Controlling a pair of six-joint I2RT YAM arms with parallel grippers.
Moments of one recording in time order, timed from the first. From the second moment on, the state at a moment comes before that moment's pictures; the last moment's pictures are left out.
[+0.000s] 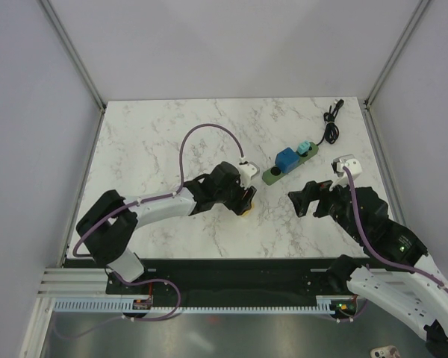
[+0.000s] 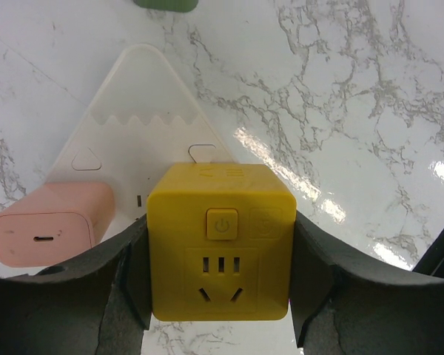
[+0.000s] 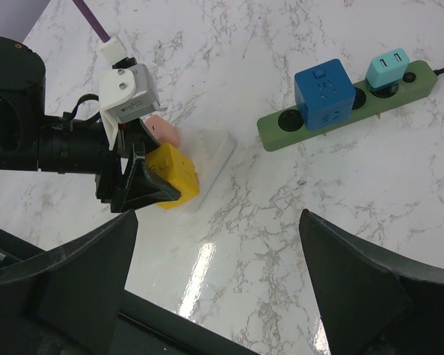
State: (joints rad) left arm -0.87 1.61 0.94 -0.07 0.10 -0.08; right arm 0.73 0.55 0.89 -0.67 0.26 0.37
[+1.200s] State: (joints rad) left arm -0.98 1.74 1.19 -0.35 -0.15 -0.17; right arm 0.73 0.52 0.90 -0.72 0.27 0.39
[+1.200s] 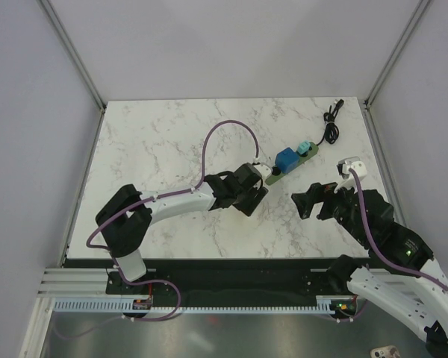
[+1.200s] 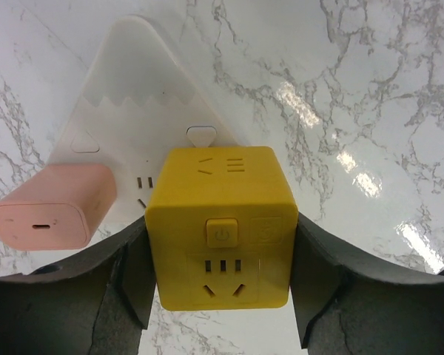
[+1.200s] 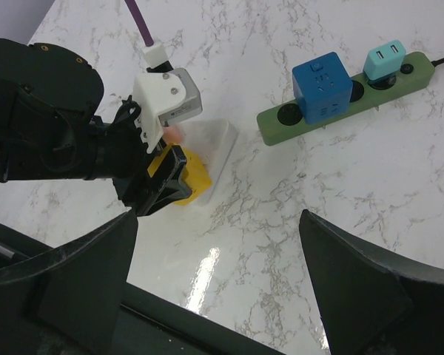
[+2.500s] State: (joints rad) left arm -0.92 1.61 1.15 -0.36 -0.02 -0.17; right arm 0.73 0.55 0.96 -0.74 0.27 0.48
